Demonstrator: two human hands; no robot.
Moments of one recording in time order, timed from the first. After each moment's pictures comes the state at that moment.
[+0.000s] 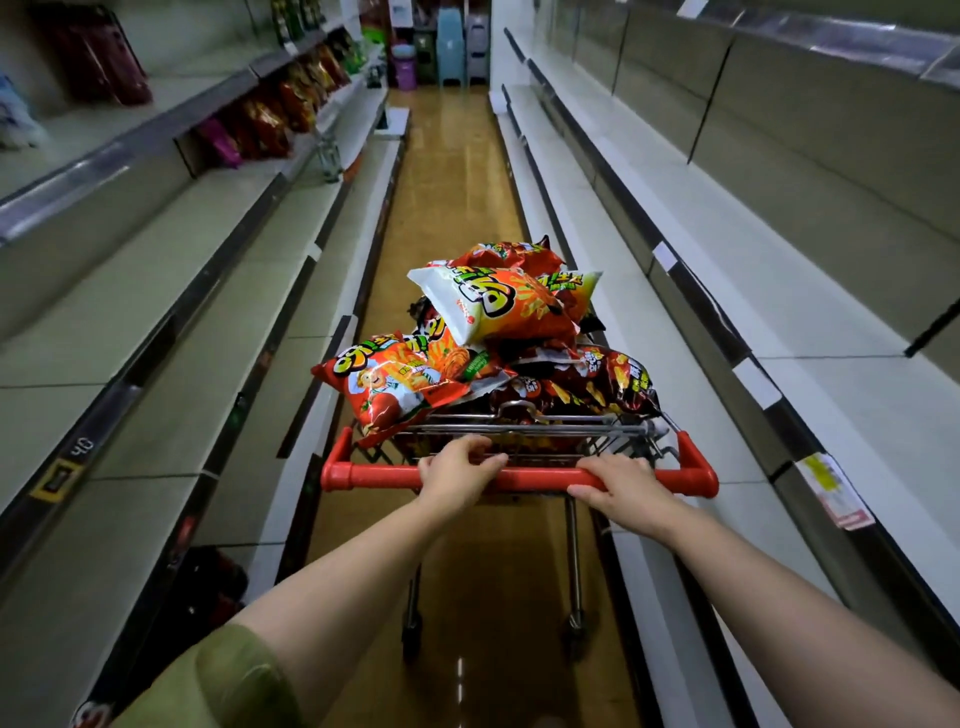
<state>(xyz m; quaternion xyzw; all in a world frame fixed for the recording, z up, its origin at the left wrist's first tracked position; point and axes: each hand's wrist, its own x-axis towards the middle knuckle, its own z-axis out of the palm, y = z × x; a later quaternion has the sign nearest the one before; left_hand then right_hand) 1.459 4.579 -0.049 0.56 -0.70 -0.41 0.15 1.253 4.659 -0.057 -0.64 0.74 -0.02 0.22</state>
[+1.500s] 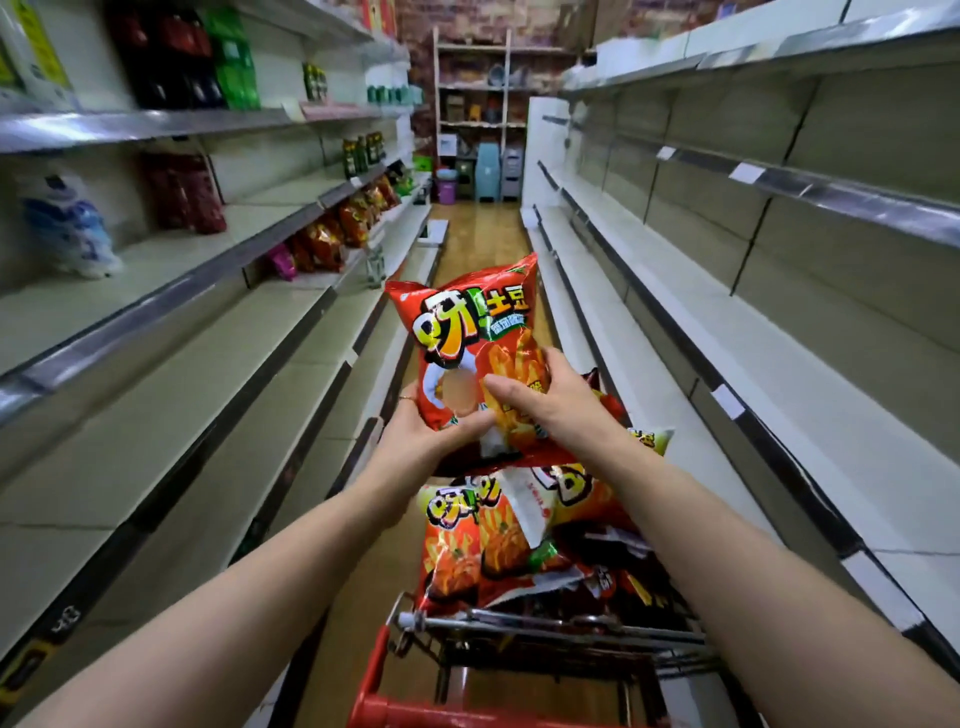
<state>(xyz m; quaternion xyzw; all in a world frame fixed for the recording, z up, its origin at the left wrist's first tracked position) 1.513 4.409 0.102 0.37 -0.59 -0.58 0.42 1.344 4.435 0.134 -0.55 0.60 -0.45 0.37</state>
